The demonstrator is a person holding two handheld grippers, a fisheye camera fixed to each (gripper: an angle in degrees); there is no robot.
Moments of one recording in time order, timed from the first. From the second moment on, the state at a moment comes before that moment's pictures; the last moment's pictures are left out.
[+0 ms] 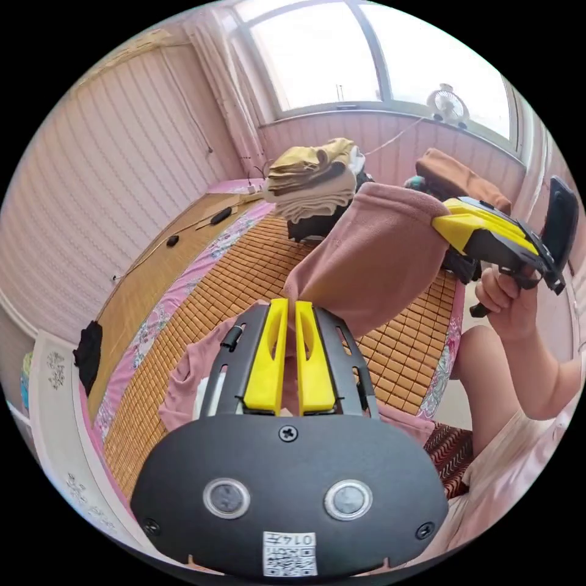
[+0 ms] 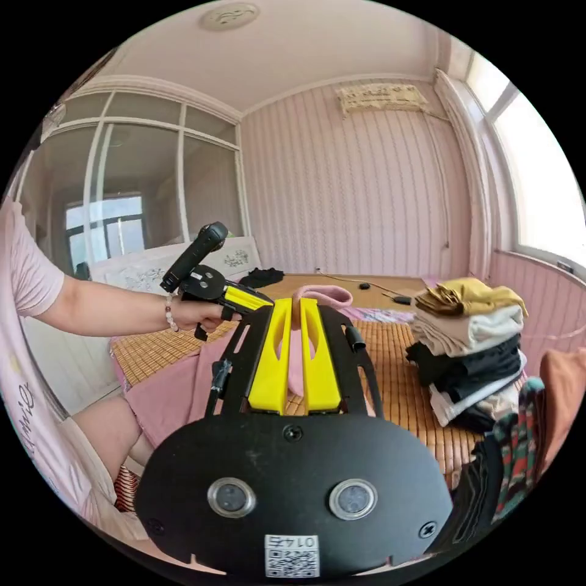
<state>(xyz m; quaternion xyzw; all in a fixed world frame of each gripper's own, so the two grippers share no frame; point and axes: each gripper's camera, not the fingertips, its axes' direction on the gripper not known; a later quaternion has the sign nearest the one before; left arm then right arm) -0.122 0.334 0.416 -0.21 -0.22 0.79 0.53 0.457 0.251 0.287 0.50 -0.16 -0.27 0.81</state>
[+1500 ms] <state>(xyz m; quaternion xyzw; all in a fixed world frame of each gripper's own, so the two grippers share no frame) -0.495 -0.254 0.354 -0.17 -0.36 0.42 0.82 0.229 -0.152 0.492 0.06 -0.09 -0.21 0.97</state>
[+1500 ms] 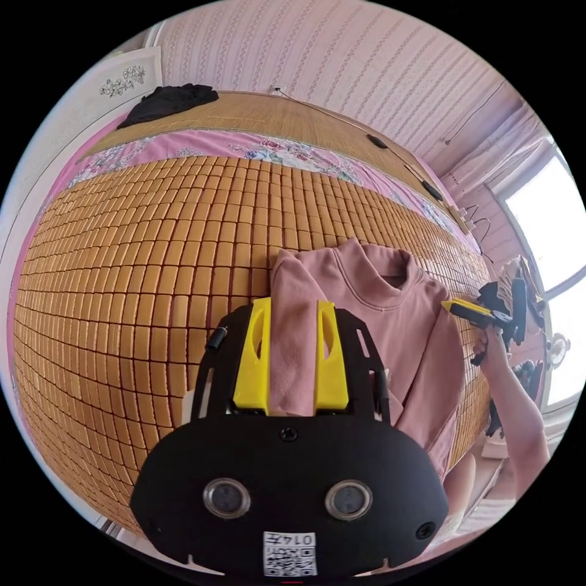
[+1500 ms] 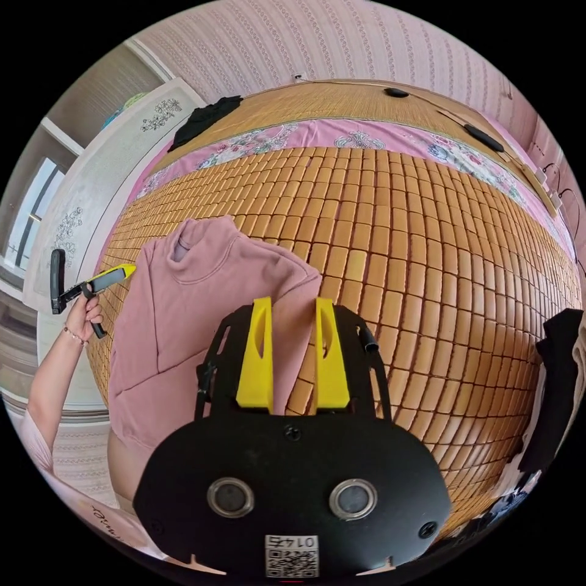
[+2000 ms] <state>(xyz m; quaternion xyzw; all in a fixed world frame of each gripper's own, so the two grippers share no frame) -0.431 -0.208 0.277 -0.12 -0.20 0.53 0.81 0.300 -0.101 0.345 0.23 -0.24 -0.25 0.91</state>
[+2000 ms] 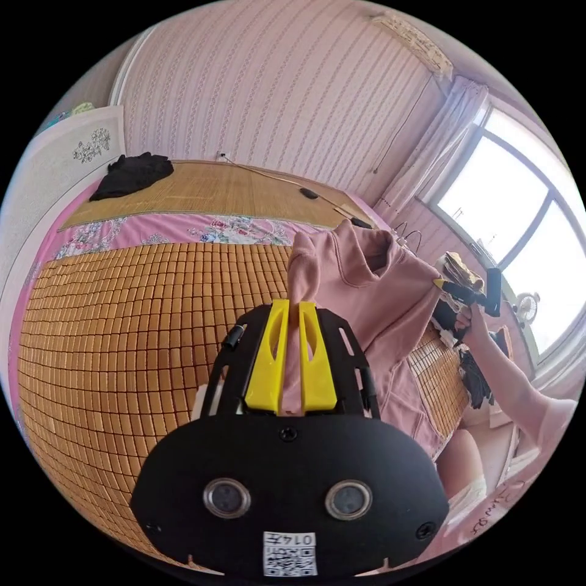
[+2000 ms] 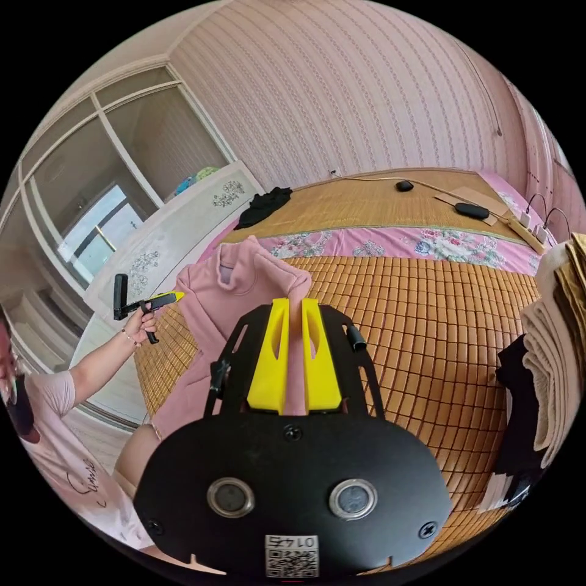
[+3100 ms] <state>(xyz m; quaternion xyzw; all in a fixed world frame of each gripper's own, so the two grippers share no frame) -0.588 -0.007 0.192 -0.28 -0.35 0.42 0.79 0.258 0.123 0.456 -0.01 -0.15 -0.20 0.97</state>
